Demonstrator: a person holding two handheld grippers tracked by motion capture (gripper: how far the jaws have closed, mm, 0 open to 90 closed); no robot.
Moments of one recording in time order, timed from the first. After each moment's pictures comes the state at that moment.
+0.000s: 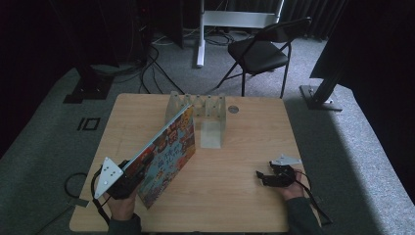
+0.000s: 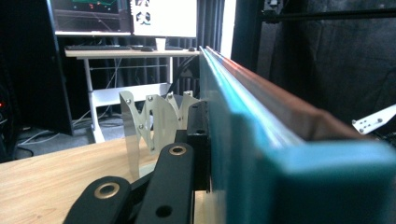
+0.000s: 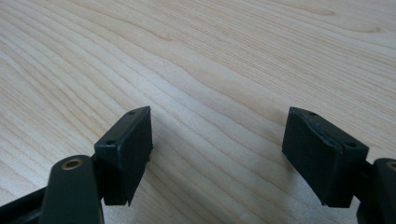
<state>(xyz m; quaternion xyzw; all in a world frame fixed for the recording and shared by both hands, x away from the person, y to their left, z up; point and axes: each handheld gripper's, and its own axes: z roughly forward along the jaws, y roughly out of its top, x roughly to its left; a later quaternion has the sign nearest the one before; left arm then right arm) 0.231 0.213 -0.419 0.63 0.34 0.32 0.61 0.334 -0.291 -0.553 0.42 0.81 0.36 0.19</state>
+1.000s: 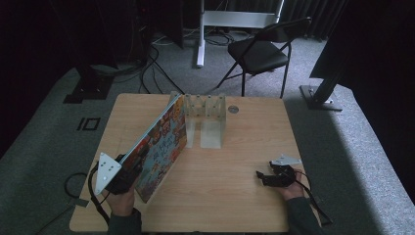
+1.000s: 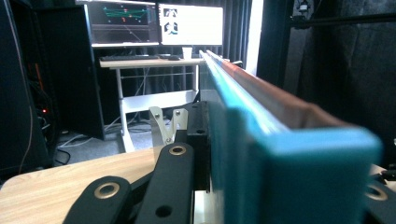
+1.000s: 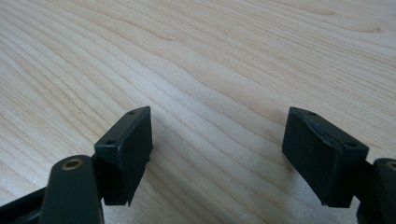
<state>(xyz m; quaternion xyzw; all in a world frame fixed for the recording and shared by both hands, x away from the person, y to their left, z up) 0.234 0.209 -0.401 0.61 0.36 0.38 0.59 0.334 -0.291 -0.552 0.43 0.81 0.36 0.19</state>
